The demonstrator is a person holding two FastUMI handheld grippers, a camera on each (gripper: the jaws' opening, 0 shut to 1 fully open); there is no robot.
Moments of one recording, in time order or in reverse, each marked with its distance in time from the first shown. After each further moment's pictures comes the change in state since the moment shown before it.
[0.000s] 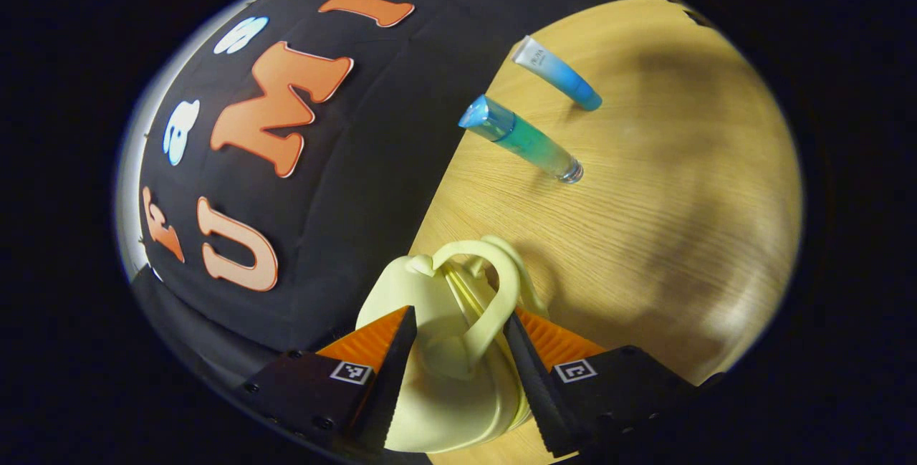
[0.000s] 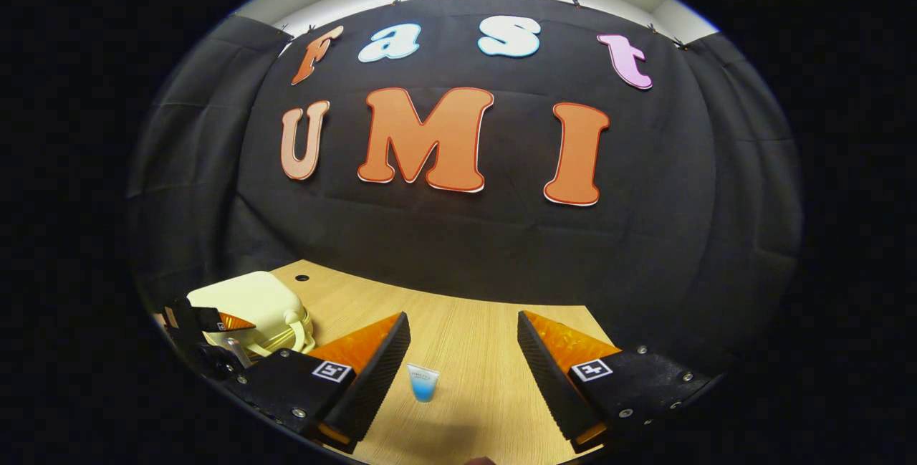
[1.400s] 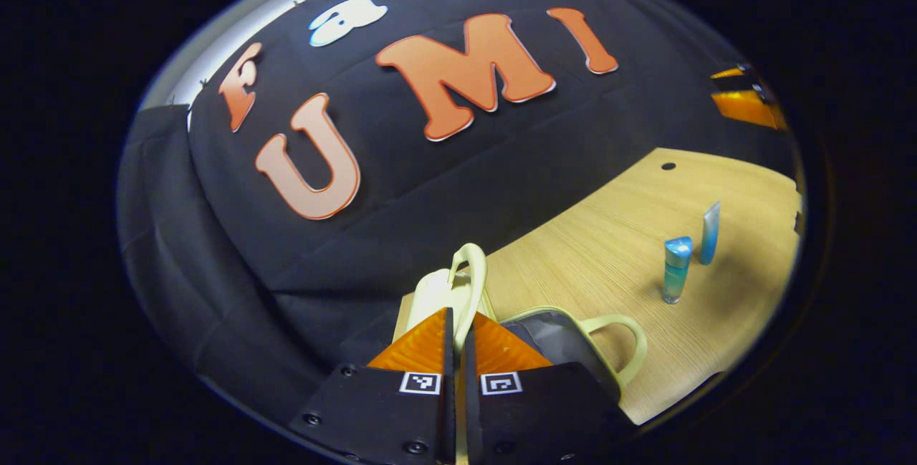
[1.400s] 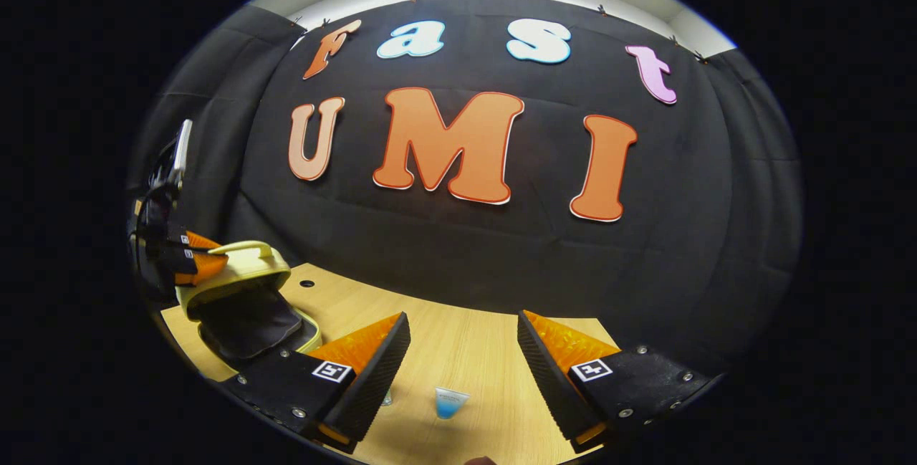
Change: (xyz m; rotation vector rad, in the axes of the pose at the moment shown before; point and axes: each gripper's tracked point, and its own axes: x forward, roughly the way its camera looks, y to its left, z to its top) left arm -0.031 0.216 -0.052 -0.718 -0.084 0.121; right arm 0.035 0.061 0.027 -0.045 -0.017 0.019
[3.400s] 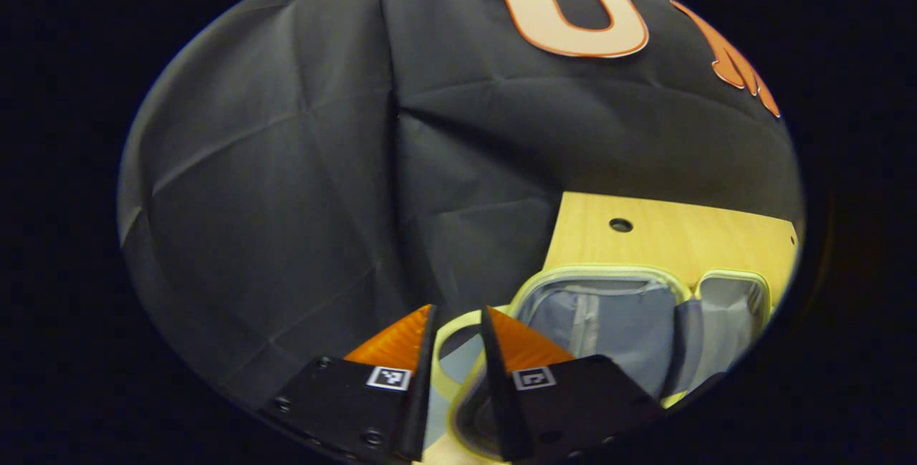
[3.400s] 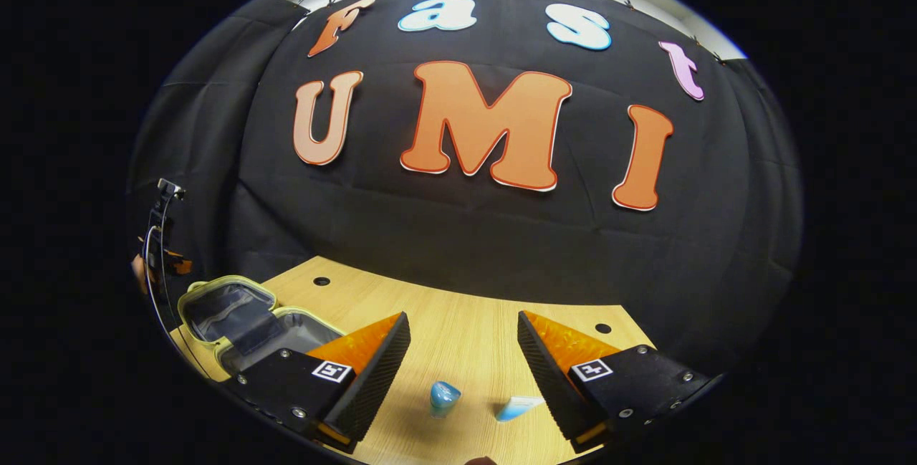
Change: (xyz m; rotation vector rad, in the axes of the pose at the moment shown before) left arm 0.084 0.242 -0.261 -0.494 0.342 0.331; right arm 0.035 0.088 0.000 0.015 0.107 -0.008
